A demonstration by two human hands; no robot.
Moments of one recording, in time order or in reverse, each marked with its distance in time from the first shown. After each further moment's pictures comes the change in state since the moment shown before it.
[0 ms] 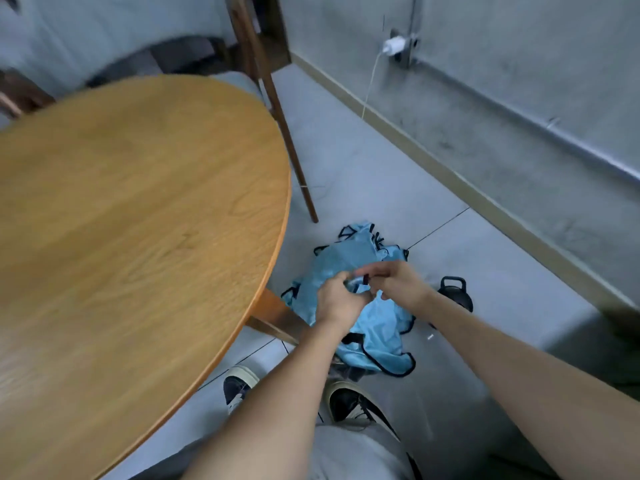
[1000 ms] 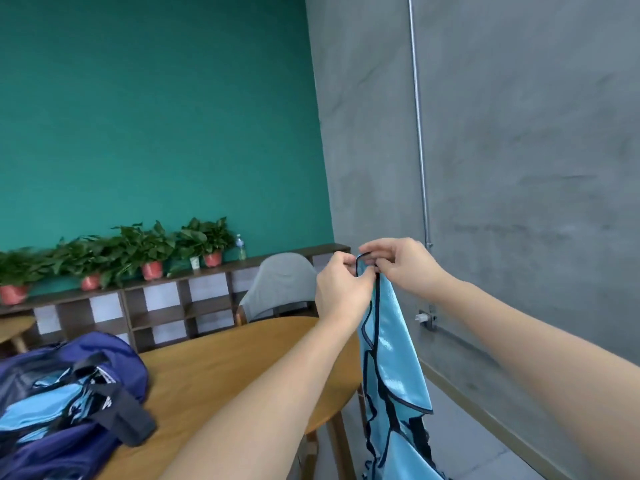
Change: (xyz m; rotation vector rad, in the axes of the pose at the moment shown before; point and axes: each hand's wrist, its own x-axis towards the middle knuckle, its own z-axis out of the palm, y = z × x) left_hand -0.401 0.229 -0.254 -0.222 0.839 0.733; right_hand -0.408 -0.356 -0.024 -0.381 0.373 -1.109
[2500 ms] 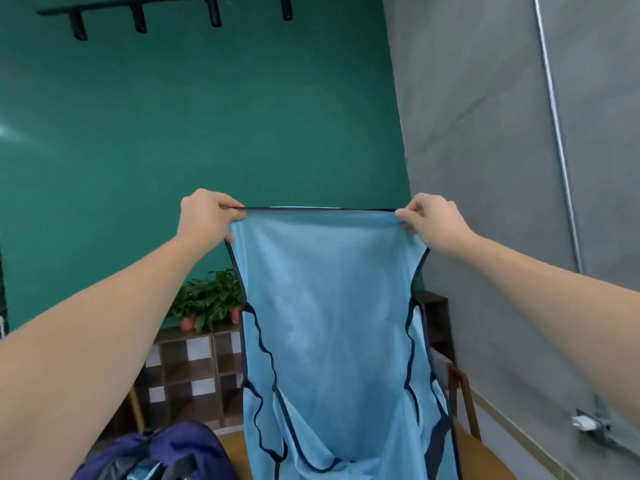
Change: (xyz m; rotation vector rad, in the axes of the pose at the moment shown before) left_hand 0.322 -0.013 -0.380 0.421 0.339 0.098; right_hand 0.313 -0.120 0.076 0.028 0.175 -0.028
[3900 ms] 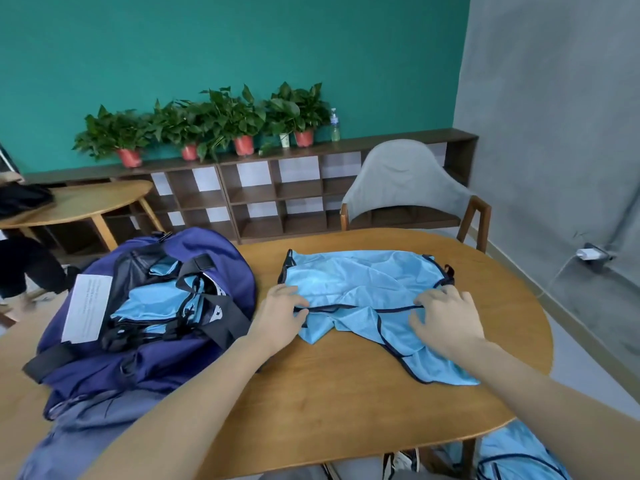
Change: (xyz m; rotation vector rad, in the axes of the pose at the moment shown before) left_hand -0.352 -0.304 0.212 0.284 -0.740 -0.095; right_hand -0.323 0.247 0.235 -0.780 -0.599 0.039
